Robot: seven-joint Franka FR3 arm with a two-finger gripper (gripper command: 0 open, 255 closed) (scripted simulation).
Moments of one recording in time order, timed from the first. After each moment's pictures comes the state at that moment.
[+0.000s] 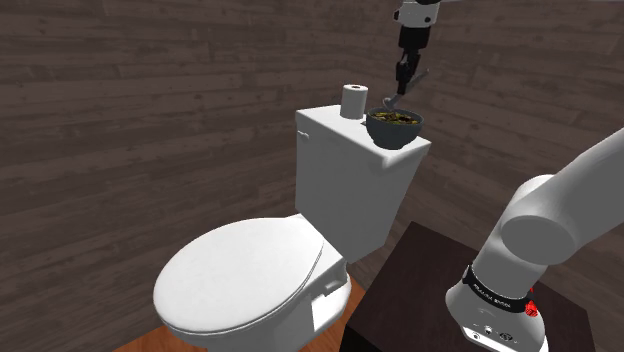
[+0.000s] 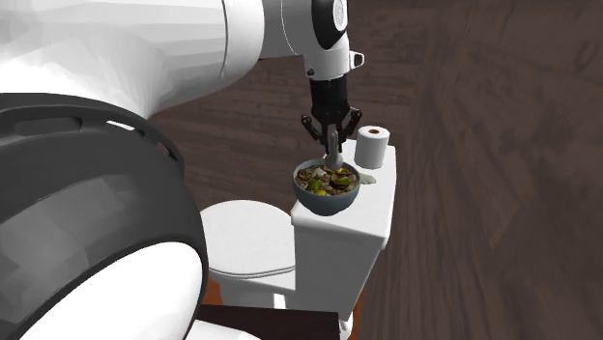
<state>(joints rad) -0.15 -0.40 -0.20 -1.97 -0.21 1.63 -0.38</state>
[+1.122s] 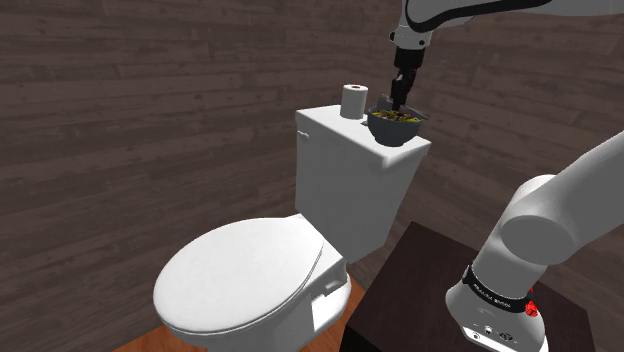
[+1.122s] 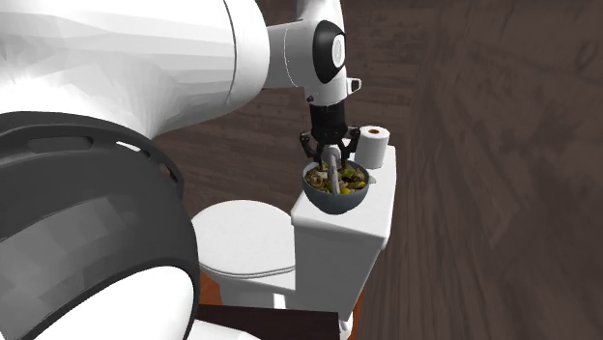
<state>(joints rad) -0.15 -0.42 -0.21 -2.12 -0.22 1.76 -0.36</state>
